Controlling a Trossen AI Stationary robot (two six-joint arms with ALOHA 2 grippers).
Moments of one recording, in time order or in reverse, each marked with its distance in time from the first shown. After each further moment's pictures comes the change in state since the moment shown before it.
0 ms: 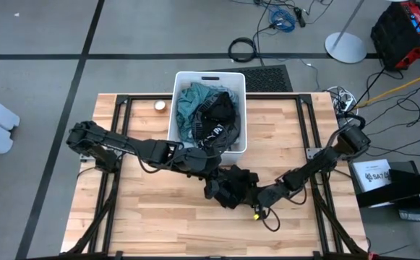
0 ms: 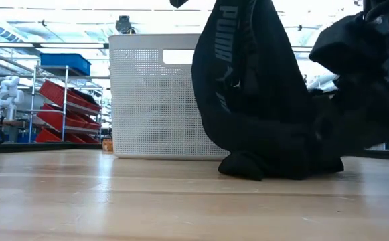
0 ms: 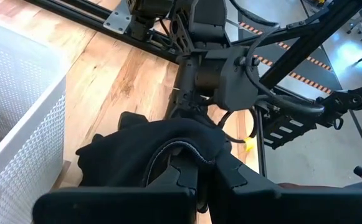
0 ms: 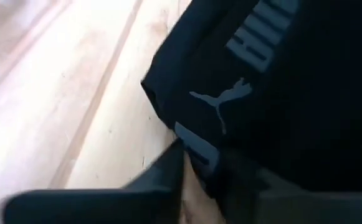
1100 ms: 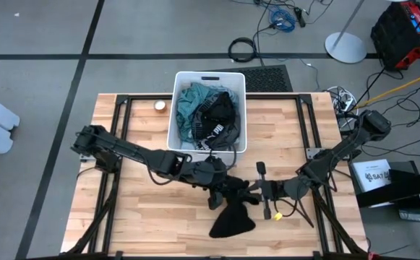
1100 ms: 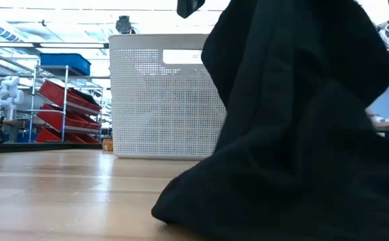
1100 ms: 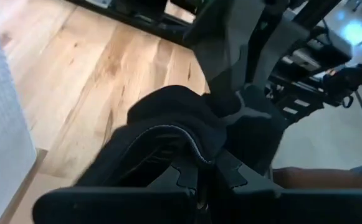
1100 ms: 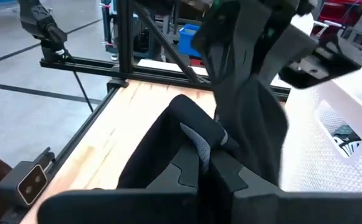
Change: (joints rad) left arm -0.057 0.092 0.001 0.043 -0.010 -0.001; right arm 0.096 -0.387 0.143 -0.050 0.260 -0.196
